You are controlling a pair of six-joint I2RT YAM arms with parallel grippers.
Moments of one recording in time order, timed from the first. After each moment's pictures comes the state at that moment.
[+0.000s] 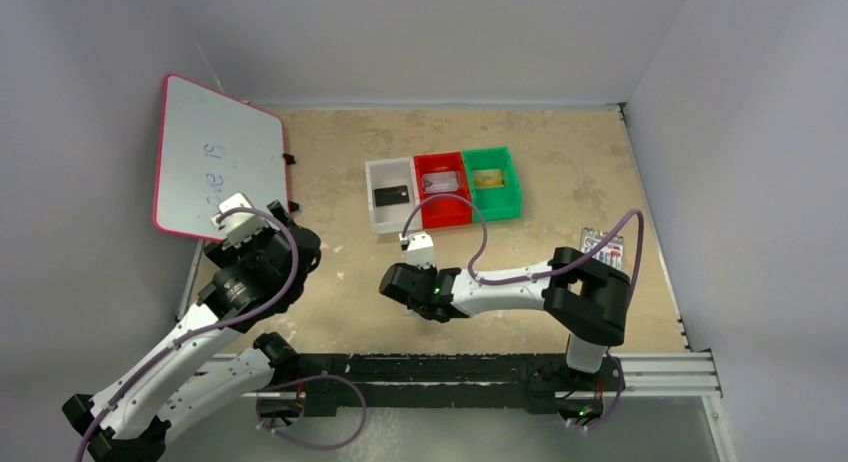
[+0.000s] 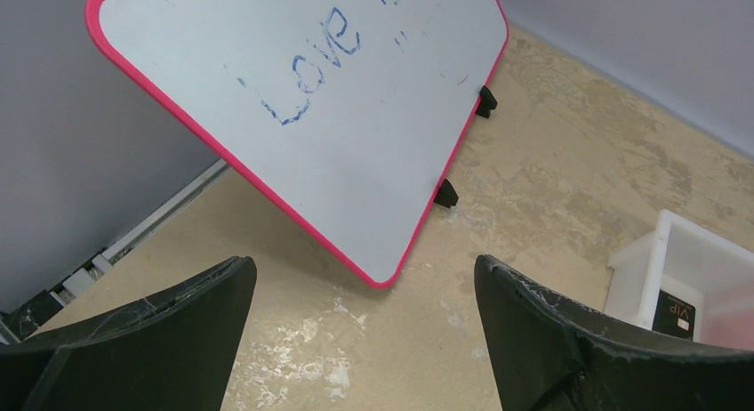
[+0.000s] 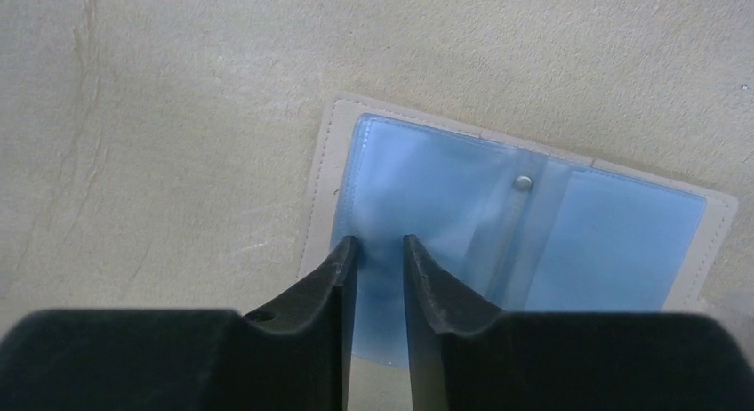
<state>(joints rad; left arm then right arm) -0.72 0.71 0.82 -0.91 -1.27 -0.90 1.24 1.77 1.01 -0.35 0.59 0.88</state>
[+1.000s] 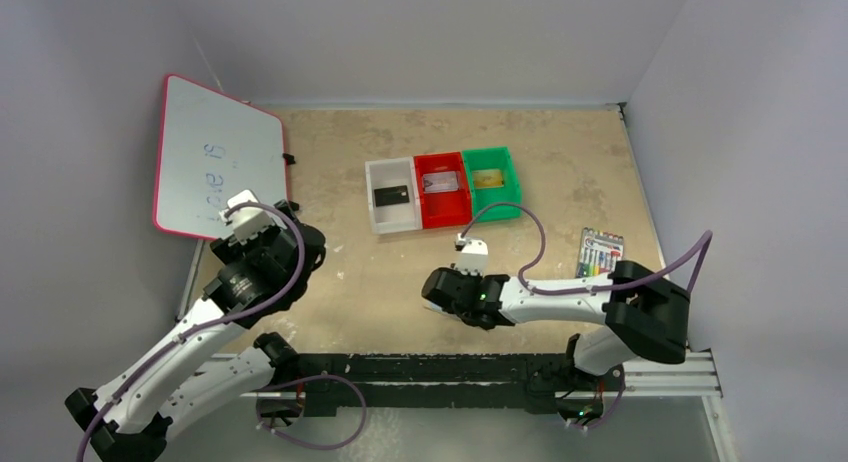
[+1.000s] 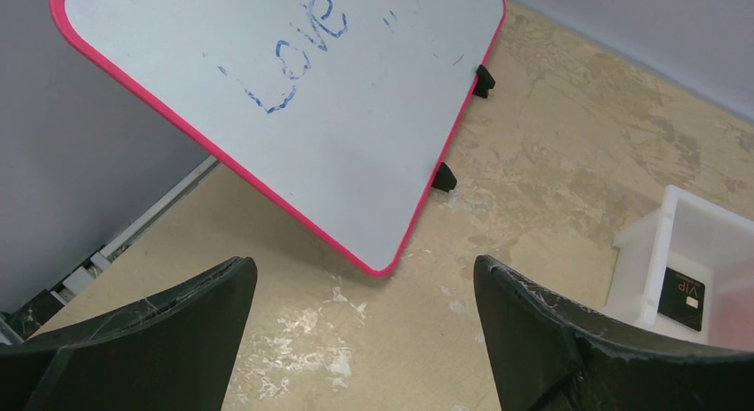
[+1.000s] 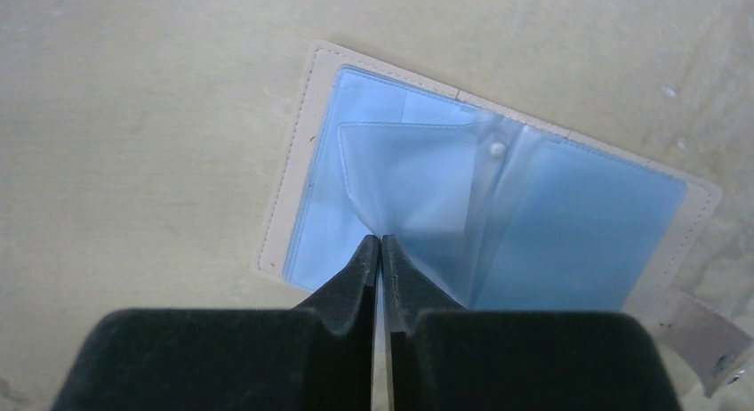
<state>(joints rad) -0.72 0.74 0.83 -0.91 -1.24 -0.88 1.20 1.48 0.75 -0.38 0.62 1.13</state>
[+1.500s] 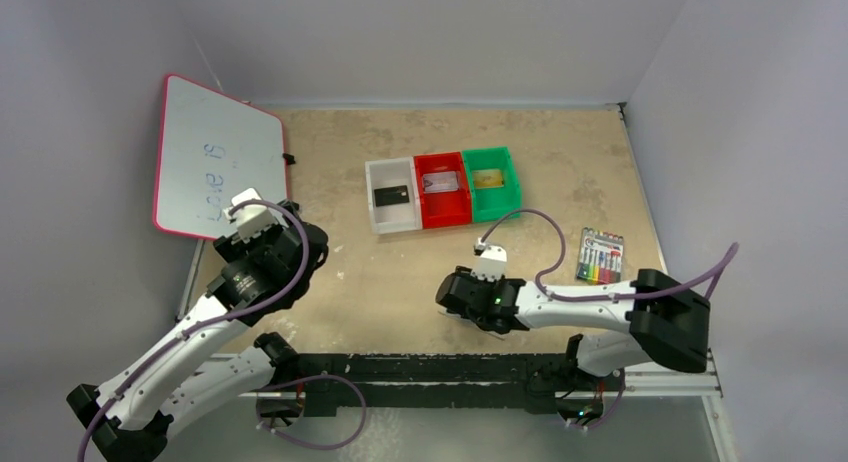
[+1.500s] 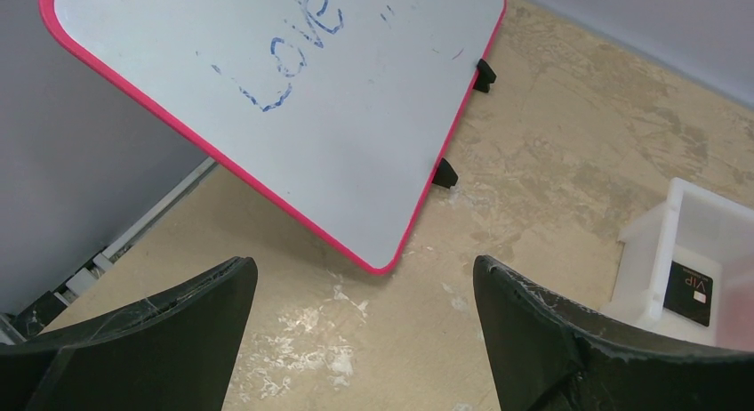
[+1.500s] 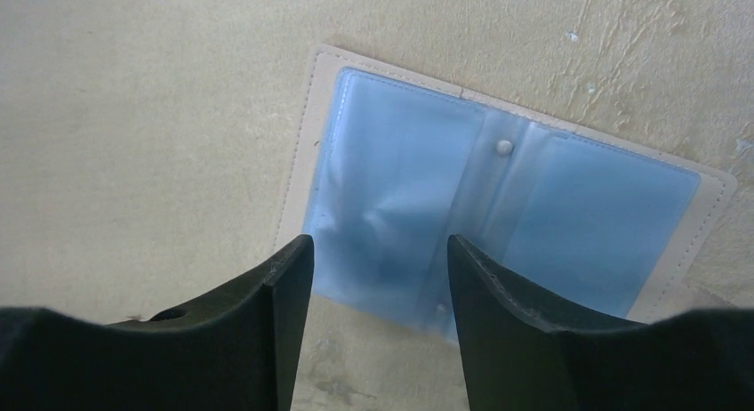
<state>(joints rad) -0.72 0.75 0.83 -0.90 -1.23 -0.87 1.20 1.33 0.64 -0.48 0.61 1.28</state>
